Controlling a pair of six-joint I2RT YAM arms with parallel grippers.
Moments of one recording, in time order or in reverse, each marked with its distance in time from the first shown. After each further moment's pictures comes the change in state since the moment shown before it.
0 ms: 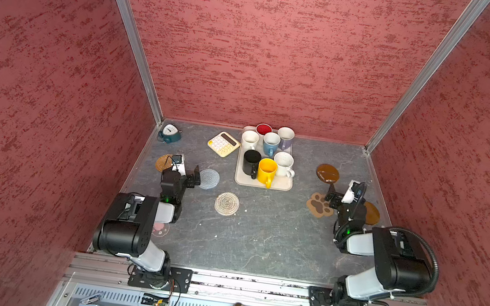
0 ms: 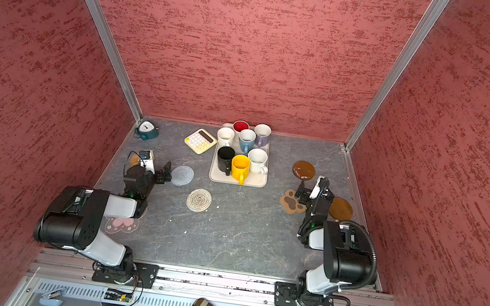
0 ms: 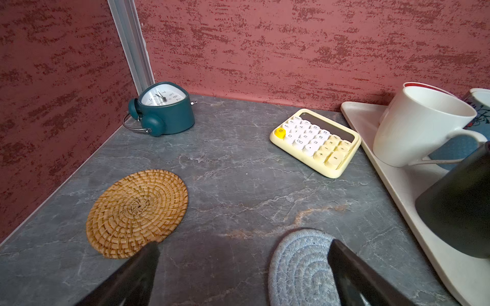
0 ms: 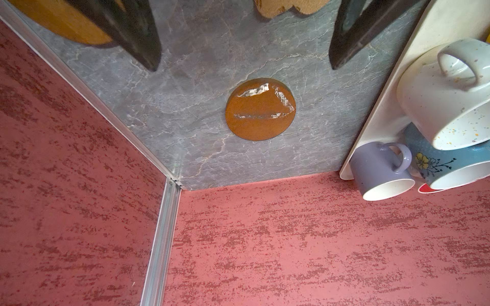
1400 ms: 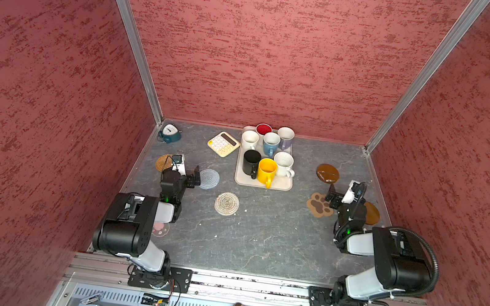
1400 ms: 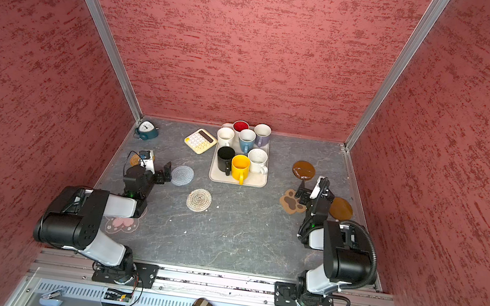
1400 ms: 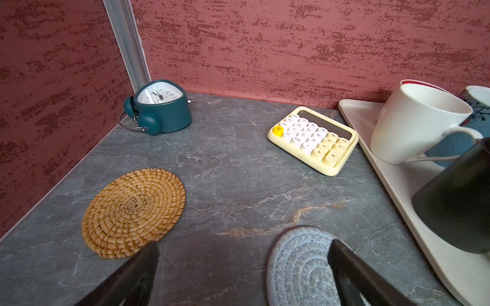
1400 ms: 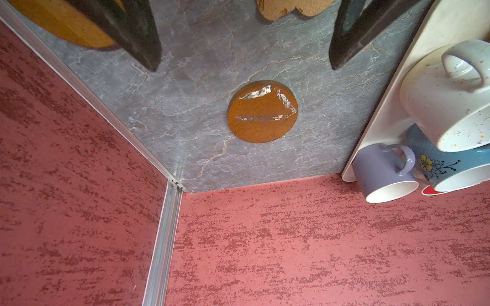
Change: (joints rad) left arm 0.003 0.000 0.005 -0.017 0.027 0.008; right arm -0.006 0.002 0.000 -0.008 -0.008 0.000
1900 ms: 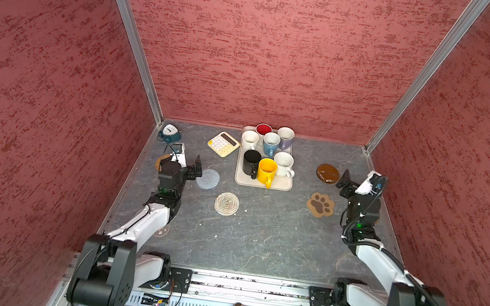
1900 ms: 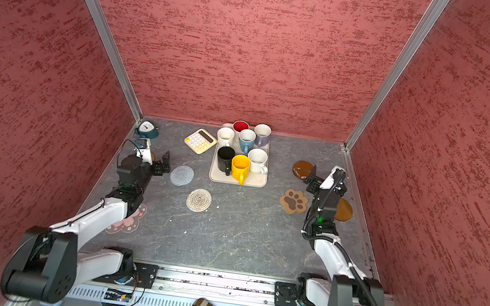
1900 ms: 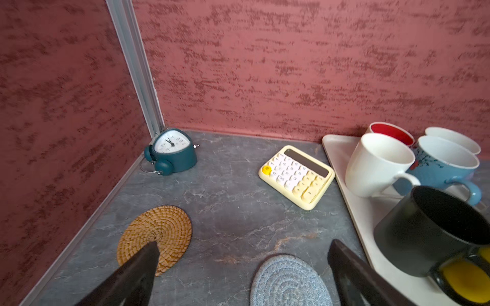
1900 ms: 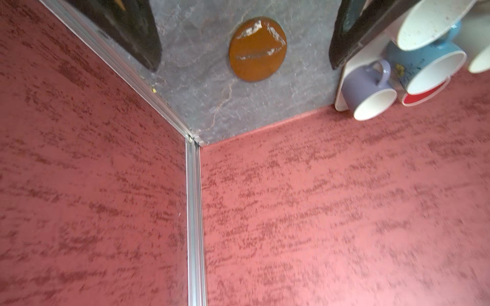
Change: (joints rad) left arm -0.080 -0.441 0.143 -0.523 -0.122 -0.023; right arm 0.045 -0.497 0.179 -0.528 0.153 0.135
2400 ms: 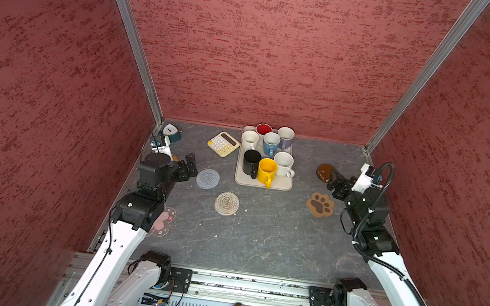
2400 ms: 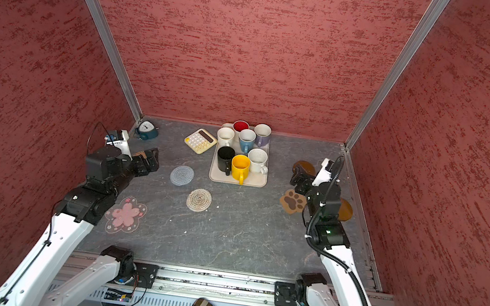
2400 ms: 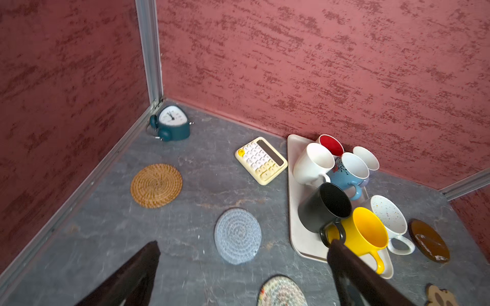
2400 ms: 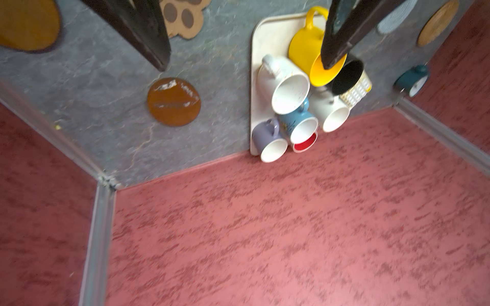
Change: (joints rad) left arm -0.148 -0.268 0.491 -1.019 -0.096 -0.319; right arm 0.221 -0.227 0.226 -0.697 -0.201 0.168
